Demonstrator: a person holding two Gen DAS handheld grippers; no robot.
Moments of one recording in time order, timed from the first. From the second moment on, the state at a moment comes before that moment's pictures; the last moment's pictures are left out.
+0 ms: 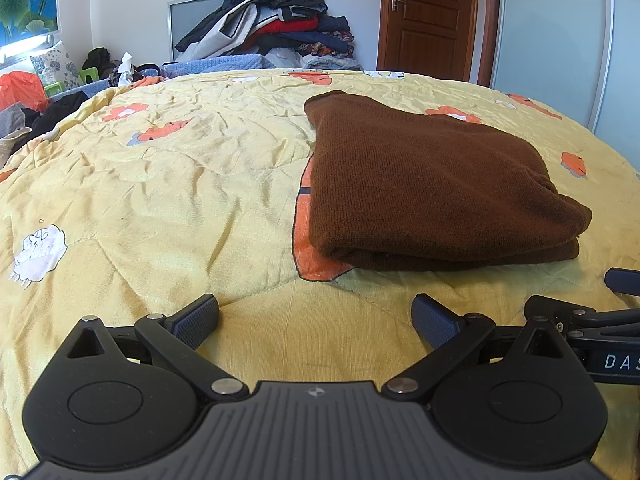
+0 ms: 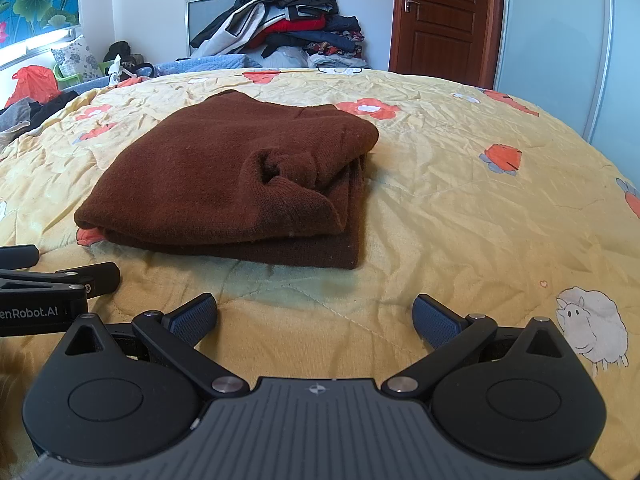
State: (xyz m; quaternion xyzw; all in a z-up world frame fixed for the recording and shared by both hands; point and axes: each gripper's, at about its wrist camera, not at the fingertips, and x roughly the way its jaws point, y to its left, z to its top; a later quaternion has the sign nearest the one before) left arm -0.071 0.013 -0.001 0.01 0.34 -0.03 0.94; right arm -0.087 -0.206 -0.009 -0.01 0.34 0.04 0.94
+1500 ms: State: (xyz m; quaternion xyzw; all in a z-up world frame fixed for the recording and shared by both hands) left arm -0.071 0.011 0.000 0.01 0.34 -0.02 0.94; right arm -0.087 -0.205 -0.009 -0.01 0.34 0.04 0.94
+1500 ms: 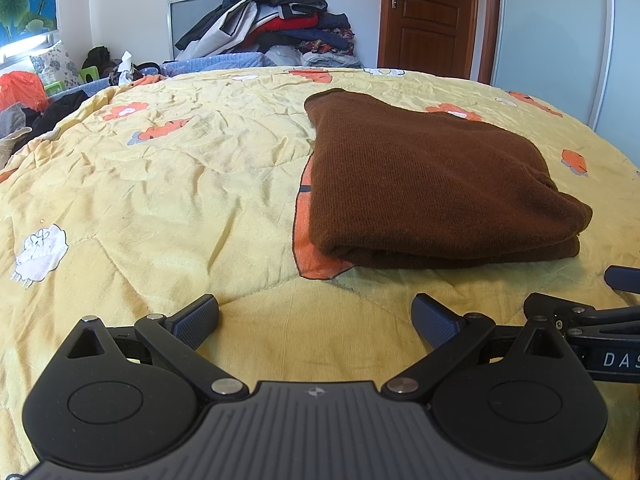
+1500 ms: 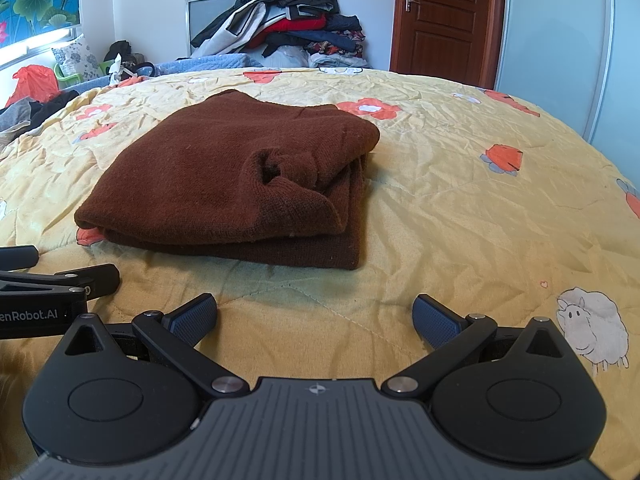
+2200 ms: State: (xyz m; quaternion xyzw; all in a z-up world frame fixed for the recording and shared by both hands) left arm -0.069 0.005 -0.002 0.00 0.35 -0.01 0.94; right arm -0.088 -0.204 -0.009 -0.01 0.35 0.04 0.94
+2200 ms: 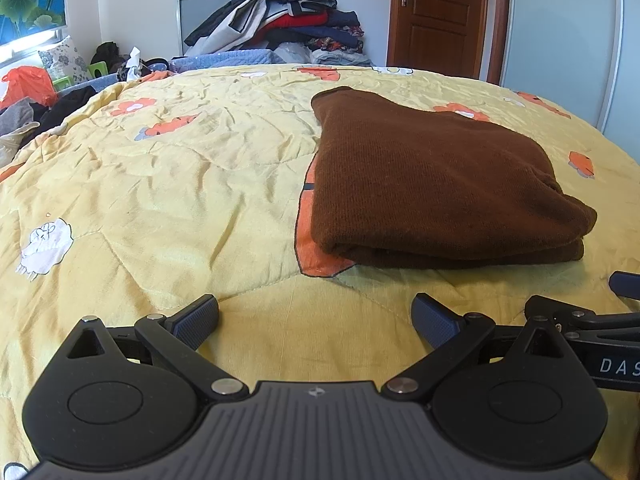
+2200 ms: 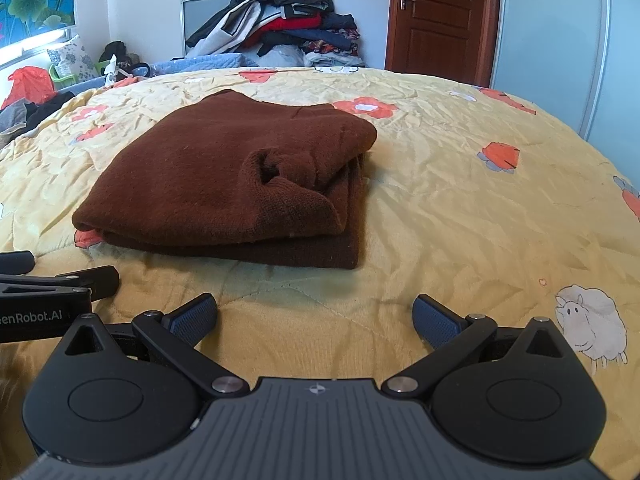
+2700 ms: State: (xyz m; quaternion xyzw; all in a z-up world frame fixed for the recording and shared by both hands) left arm -0.065 0.009 0.003 0.00 0.36 -0.02 0.93; right arm -0.088 -0.204 -0.008 -0.01 0.35 0.04 0.94
